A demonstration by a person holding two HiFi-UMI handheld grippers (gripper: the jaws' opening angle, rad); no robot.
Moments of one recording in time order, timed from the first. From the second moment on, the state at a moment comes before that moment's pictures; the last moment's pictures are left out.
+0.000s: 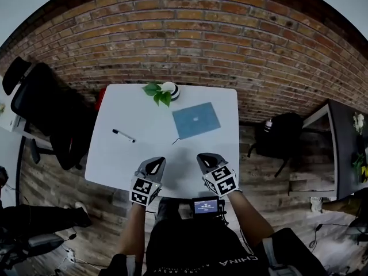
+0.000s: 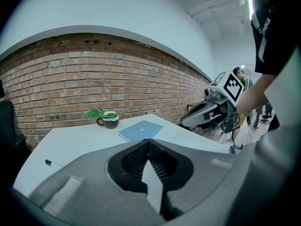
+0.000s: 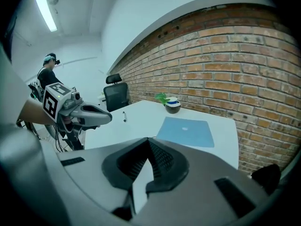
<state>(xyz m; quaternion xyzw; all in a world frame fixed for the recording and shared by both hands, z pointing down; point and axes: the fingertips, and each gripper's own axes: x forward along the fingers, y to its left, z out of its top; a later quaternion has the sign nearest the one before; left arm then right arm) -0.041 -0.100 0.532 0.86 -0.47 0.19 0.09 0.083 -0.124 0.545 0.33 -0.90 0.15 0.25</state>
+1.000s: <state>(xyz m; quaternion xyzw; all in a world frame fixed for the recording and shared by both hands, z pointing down) -0.019 -0.318 0.618 0.90 -0.32 0.28 0.12 0.092 -0.252 0.627 0.50 -0.79 0.29 0.22</state>
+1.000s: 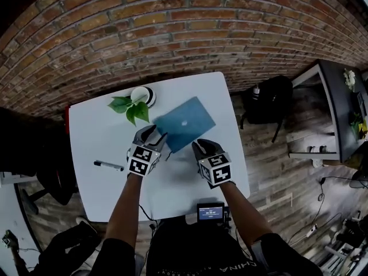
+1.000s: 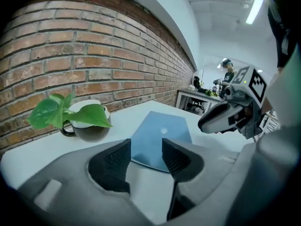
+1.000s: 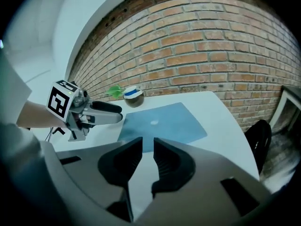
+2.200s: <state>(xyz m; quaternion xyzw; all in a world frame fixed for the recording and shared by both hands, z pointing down) -0.030 -0.307 0.657 0.87 -0.31 0.34 0.18 0.092 -0.261 0.663 0.51 -0.75 0.33 0.24</state>
